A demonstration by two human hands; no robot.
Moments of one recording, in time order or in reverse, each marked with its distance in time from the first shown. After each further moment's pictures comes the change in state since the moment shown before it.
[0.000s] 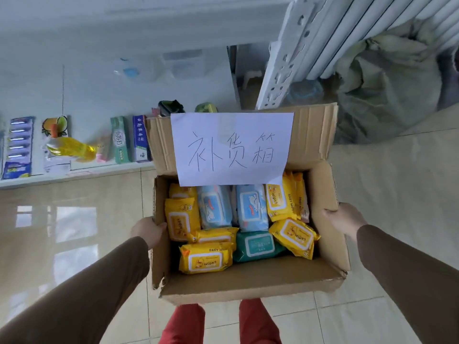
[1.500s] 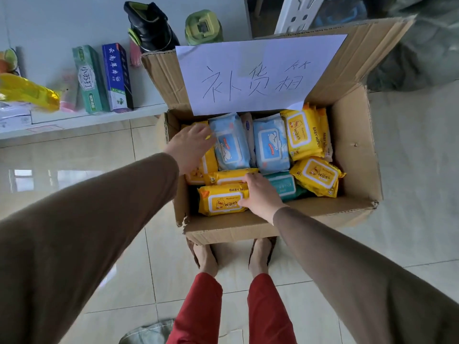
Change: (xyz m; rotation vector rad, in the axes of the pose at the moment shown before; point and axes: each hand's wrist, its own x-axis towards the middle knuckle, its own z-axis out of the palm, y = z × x) left_hand 0.101 0.112 0.051 0.981 0.310 0.998; right_hand 0.009 -0.108 0.235 -0.227 -0.147 -0.692
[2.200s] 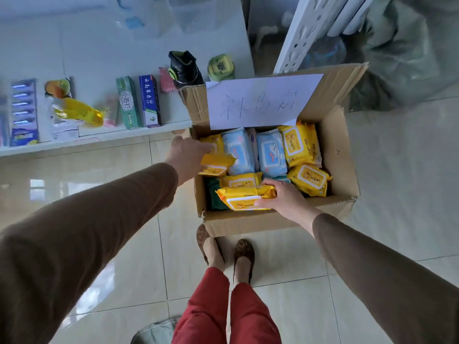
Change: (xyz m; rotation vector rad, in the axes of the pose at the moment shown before) left_hand -0.092 -0.019 -0.098 -0.170 -0.083 -0.198; right_hand -0.091 -0.021 -0.071 0.384 0.033 0.032
